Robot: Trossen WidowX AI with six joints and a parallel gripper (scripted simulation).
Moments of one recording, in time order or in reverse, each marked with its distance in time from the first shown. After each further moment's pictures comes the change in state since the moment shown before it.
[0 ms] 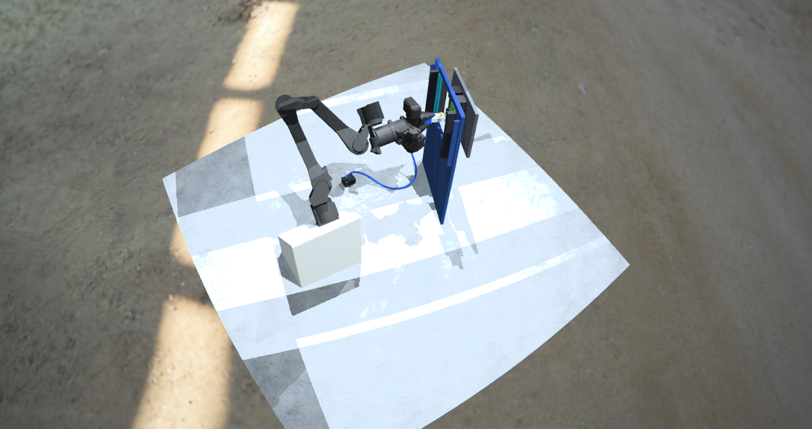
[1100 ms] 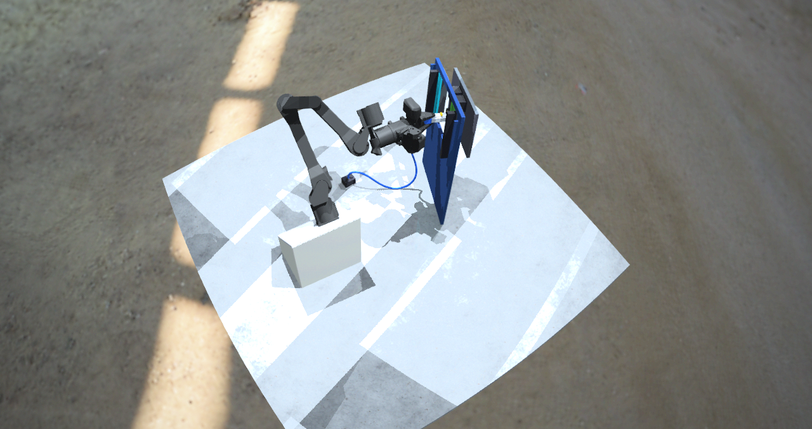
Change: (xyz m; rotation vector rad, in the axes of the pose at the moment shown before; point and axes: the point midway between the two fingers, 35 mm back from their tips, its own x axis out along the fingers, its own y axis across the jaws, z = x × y) arm 0.000 -0.001 0.001 -0.002 0.010 0.008
